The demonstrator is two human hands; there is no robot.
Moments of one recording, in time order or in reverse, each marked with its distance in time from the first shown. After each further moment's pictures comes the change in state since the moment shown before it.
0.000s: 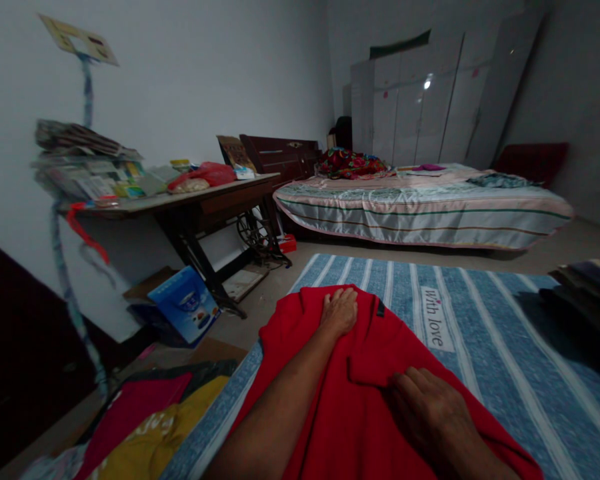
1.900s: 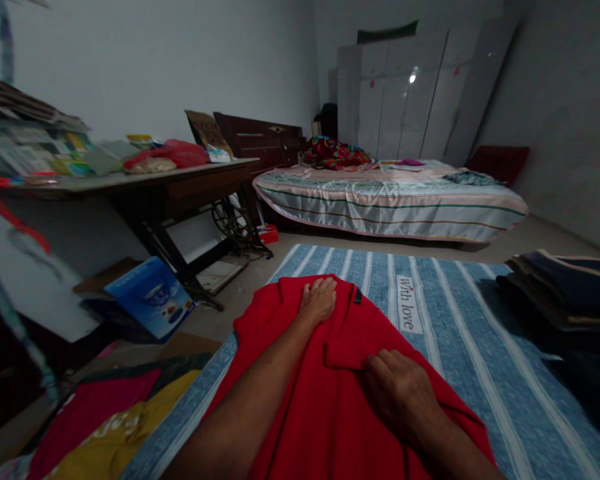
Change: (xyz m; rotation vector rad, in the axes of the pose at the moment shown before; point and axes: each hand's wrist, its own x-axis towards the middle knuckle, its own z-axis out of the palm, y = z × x) left_hand 0.007 -0.004 0.007 0.004 0.024 0.005; right_hand 0.008 -0.003 -0.011 -0.047 -0.067 0.034
